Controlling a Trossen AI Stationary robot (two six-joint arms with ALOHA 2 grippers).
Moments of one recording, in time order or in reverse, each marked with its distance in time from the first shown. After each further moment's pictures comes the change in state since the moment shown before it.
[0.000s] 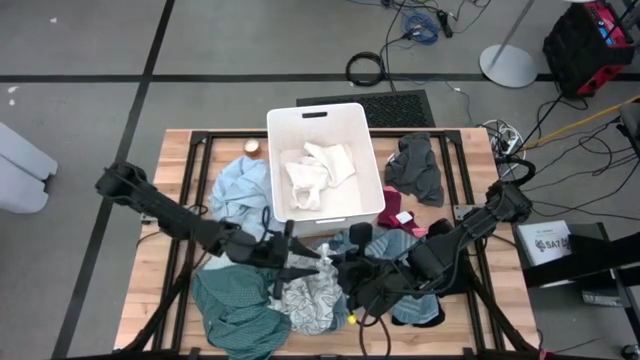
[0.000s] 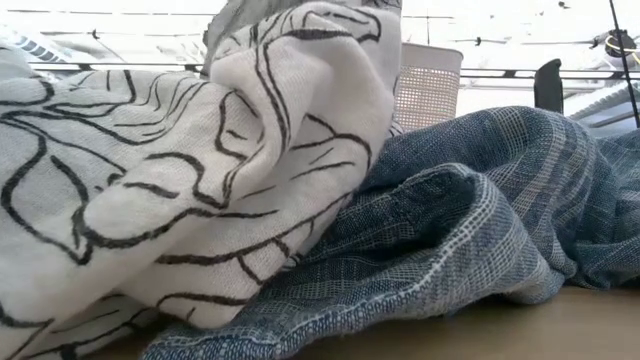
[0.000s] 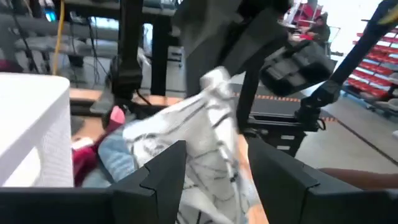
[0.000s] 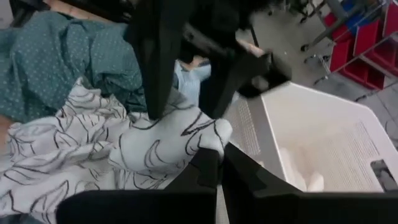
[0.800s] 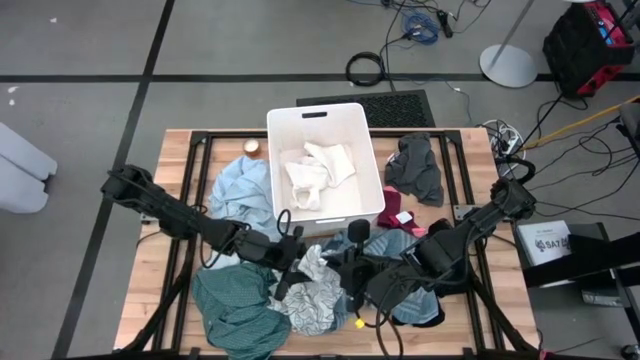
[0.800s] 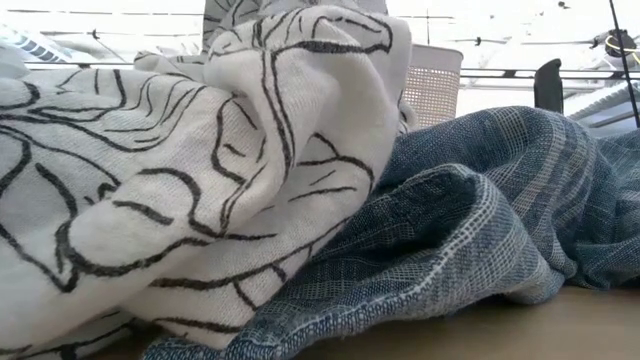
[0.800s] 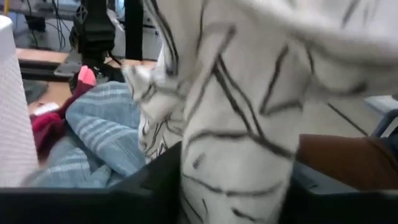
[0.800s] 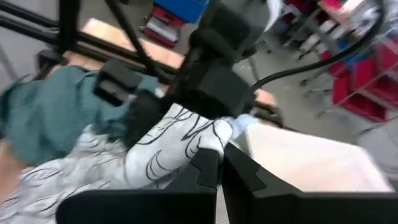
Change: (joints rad) left arm 0.046 0.058 0.000 -0.055 0.169 -0.029; right arm -0.005 -0.045 0.000 0.169 -0.038 -0.132
